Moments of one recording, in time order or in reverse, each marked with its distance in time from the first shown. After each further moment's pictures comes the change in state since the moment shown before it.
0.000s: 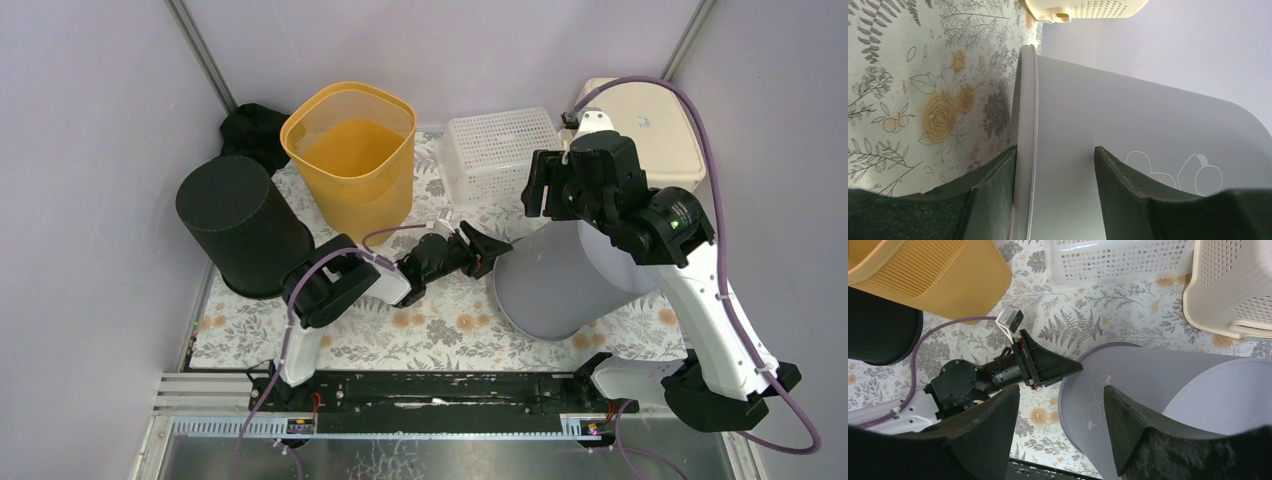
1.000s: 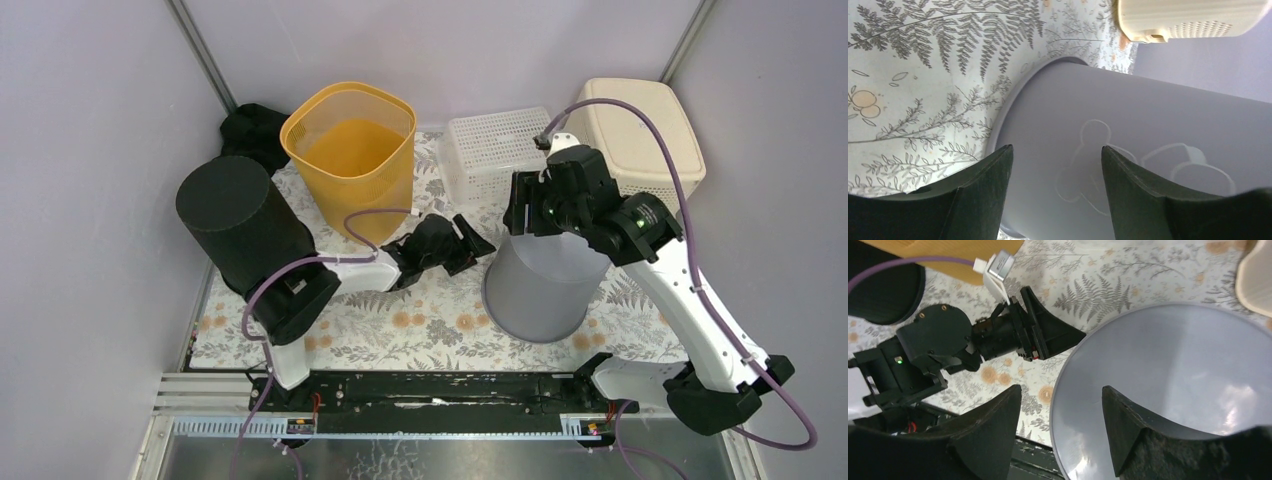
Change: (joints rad) left arm 0.029 -0.220 0.092 -0.713 -0.092 0.291; right arm 0.000 -0.013 -0.186 0.077 -0.126 0.005
